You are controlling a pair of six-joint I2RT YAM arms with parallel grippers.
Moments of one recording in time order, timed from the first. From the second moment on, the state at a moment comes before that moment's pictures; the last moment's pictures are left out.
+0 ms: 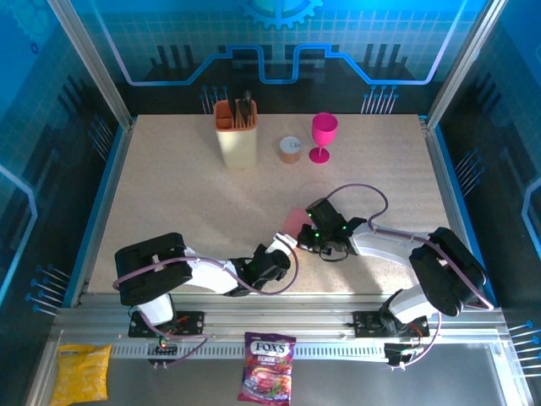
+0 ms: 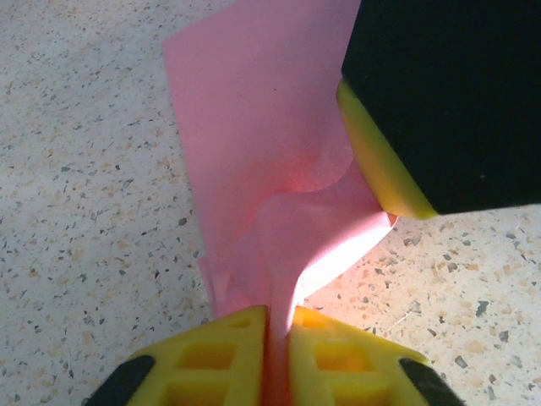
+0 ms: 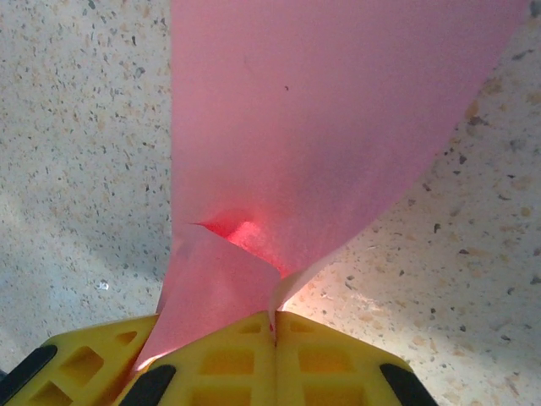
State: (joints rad) left arm -1.14 1.69 0.57 0.37 -0.56 -0.27; right arm 0.68 1.46 0.68 -0.24 -0.19 0.93
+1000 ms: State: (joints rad) left arm -1.17 1.65 0.53 0.40 -0.58 -0.12; right arm 0.68 1.44 0.72 -0.29 -0.20 0.91
